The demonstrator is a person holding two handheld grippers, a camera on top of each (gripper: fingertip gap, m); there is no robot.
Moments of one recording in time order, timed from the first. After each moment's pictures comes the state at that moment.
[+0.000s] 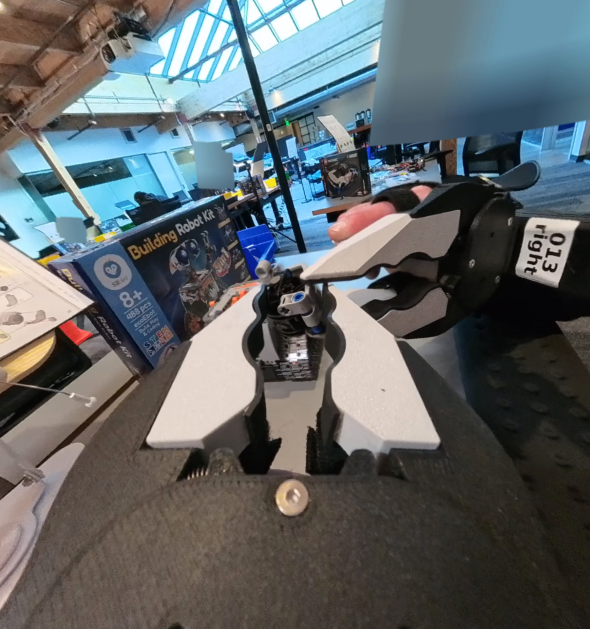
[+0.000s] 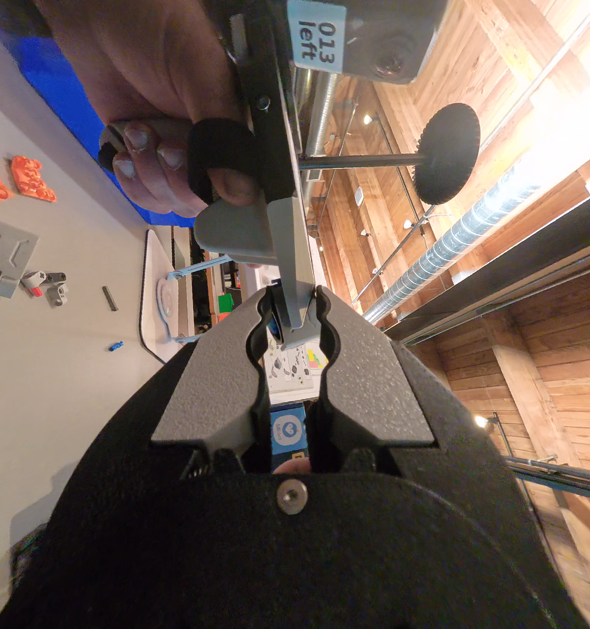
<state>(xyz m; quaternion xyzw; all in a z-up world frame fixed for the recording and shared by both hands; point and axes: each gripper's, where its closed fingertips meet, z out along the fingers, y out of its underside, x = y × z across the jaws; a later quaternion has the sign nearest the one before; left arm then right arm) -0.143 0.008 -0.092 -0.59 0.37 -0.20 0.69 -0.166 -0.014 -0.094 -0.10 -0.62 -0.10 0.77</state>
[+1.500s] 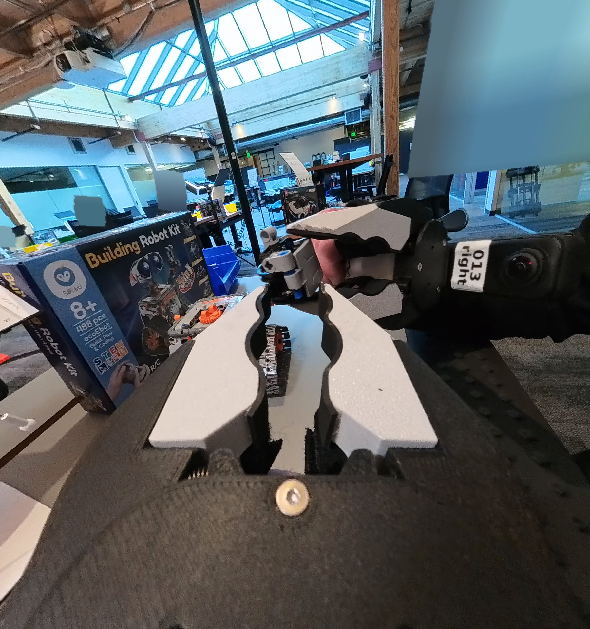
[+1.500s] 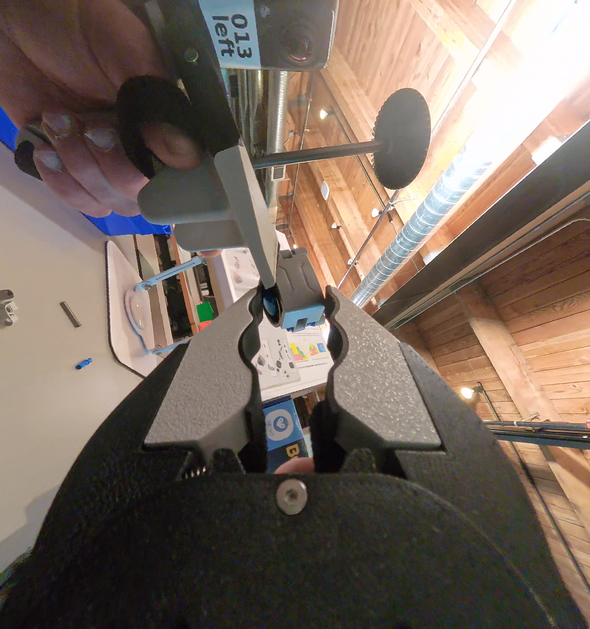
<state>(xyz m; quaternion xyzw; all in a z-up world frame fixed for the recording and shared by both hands) -0.143 -0.003 -0.086 -0.56 0.37 -0.29 0.68 -0.153 -0.005 -0.074 -0.11 -0.57 -0.08 0.81</state>
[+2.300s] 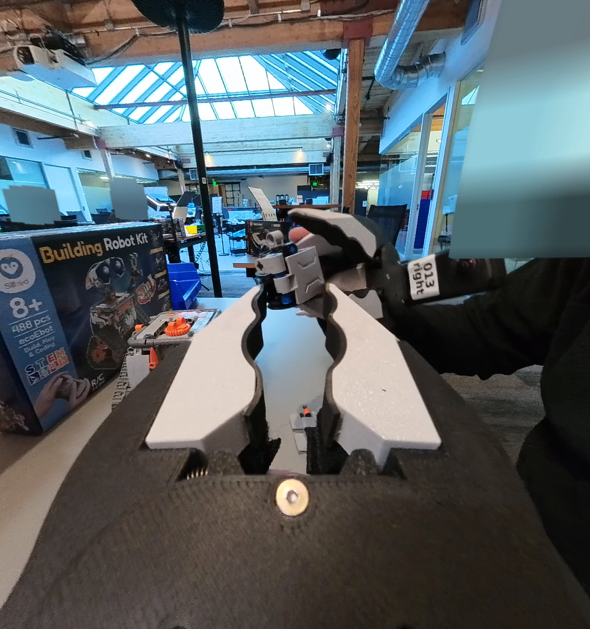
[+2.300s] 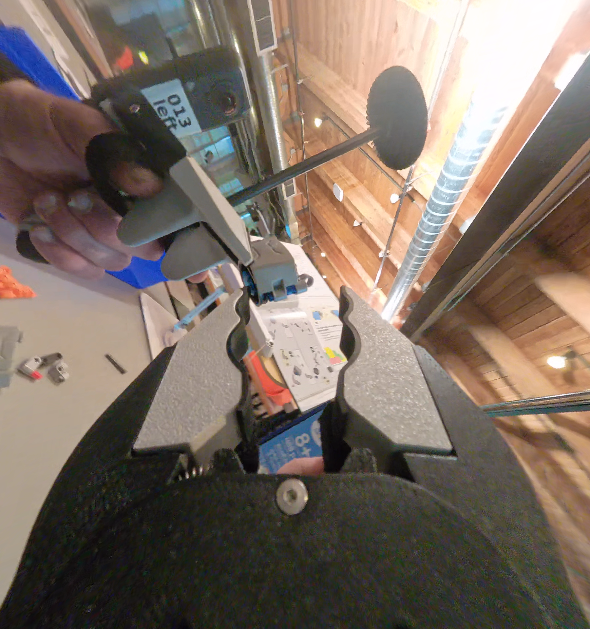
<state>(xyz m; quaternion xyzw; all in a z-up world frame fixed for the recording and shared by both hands) -0.149 -0.009 -0.076 -0.54 0.34 -0.40 0.66 -0.145 -0.003 -0.061 -0.18 -0.55 0.05 0.81</state>
